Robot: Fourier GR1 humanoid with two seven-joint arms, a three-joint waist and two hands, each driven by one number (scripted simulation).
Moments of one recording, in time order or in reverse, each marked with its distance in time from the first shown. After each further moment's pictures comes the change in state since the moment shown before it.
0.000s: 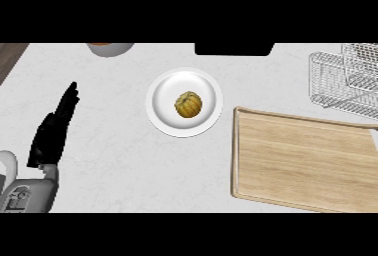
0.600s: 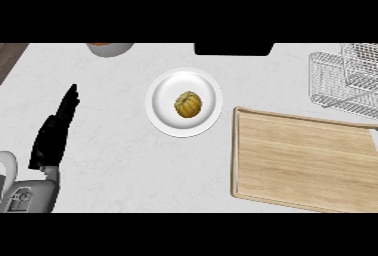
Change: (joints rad) left arm 0.010 -0.019 0.015 0.010 -0.012 -0.005 -0.020; right arm -0.012 -0.036 -0.120 0.286 -0.045 -0.035 -0.307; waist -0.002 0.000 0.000
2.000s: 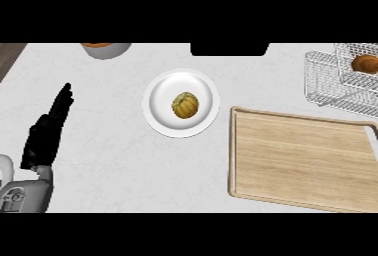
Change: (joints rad) left arm 0.001 0.006 0.041 -0.012 -0.007 -0.036 0.014; right arm 0.049 -0.121 -0.366 0.088 -0.320 -0.043 -0.092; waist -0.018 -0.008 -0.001
